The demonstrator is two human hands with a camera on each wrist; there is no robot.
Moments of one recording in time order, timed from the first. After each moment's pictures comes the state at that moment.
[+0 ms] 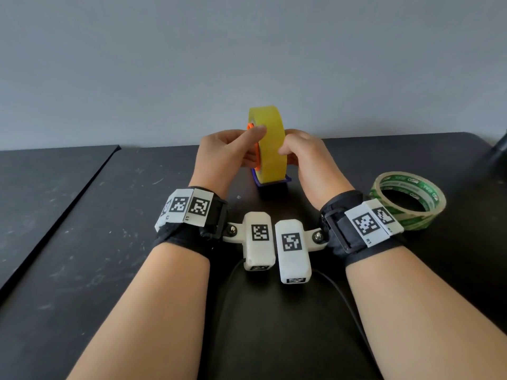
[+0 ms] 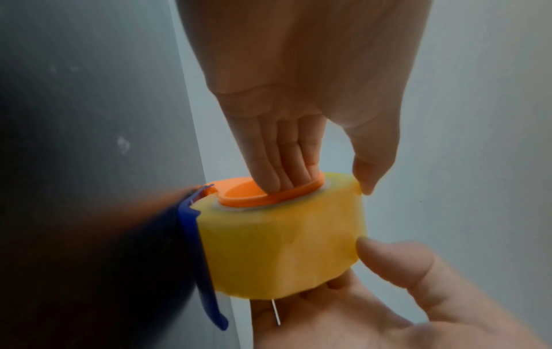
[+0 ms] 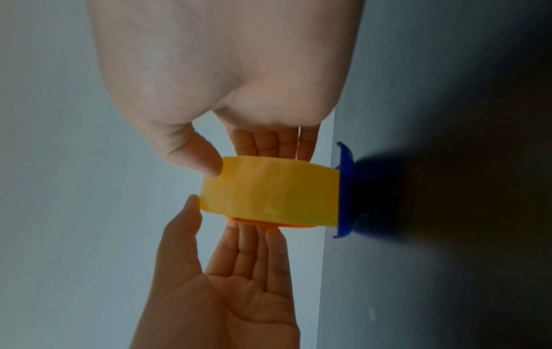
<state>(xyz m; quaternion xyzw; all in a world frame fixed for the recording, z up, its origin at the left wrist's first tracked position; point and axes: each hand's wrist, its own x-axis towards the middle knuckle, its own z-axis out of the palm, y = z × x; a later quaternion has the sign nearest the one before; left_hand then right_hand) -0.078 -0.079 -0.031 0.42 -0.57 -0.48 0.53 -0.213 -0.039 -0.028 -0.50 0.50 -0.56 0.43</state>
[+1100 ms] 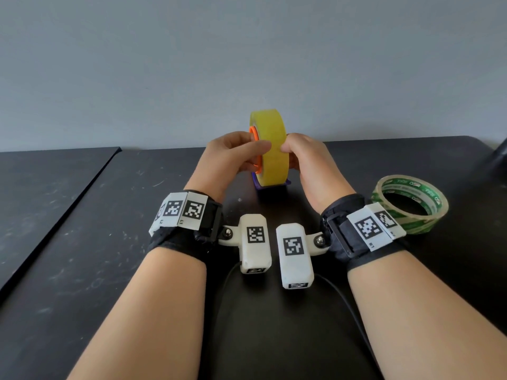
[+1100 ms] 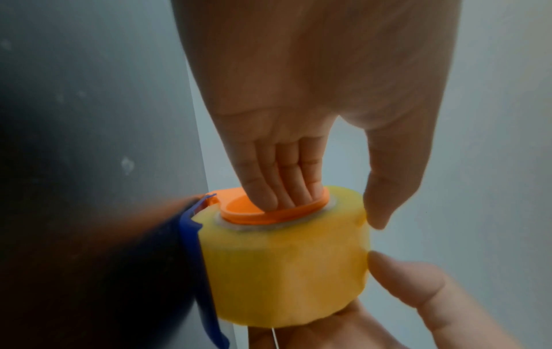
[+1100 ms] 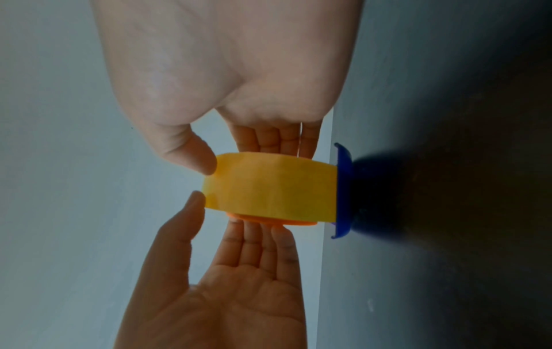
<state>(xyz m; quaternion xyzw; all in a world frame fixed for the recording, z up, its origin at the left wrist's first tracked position) -0.070 -0.077 -0.029 0.39 -0.60 -0.53 0.46 -0.207 -0.037 -0.024 -0.46 0.54 -0.56 0.42</state>
